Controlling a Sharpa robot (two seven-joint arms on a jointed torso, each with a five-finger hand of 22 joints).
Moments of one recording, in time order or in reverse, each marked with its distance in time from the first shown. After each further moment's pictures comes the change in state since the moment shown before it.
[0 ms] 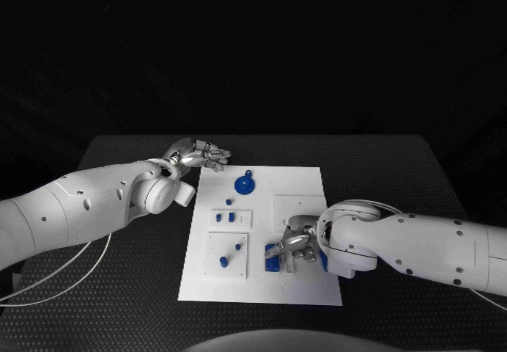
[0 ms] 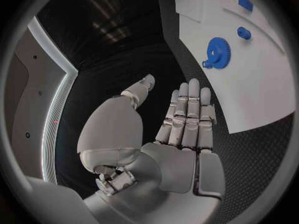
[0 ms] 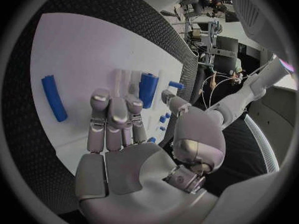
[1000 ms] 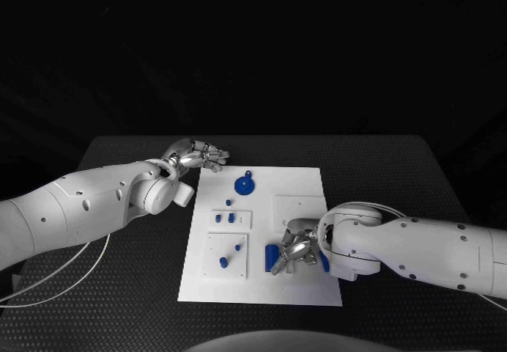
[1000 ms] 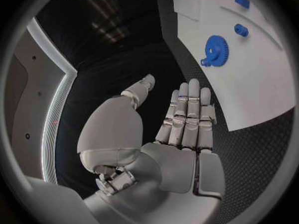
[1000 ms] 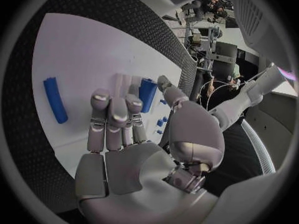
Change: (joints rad) left arm 0.000 0.000 0.000 -0.008 -0.004 0.000 -0.003; left_hand 0.004 -0.004 0.000 0.000 0.000 0.000 0.000 0.000 0.000 0.000 0.000 0.000 -0.001 0.000 0.000 -0.003 0.003 0.000 0.000 0.000 0.000 0.001; right arm -0.003 -0.014 -0.003 0.020 -0.046 0.027 0.028; right_hand 0.192 0.012 -0.155 -0.245 0.000 -0.011 -0.003 -0.004 0.015 -0.007 0.000 0.000 0.007 -0.016 -0.002 0.001 -0.013 0.000 -0.018 -0.001 0.006 -0.009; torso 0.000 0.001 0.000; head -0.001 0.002
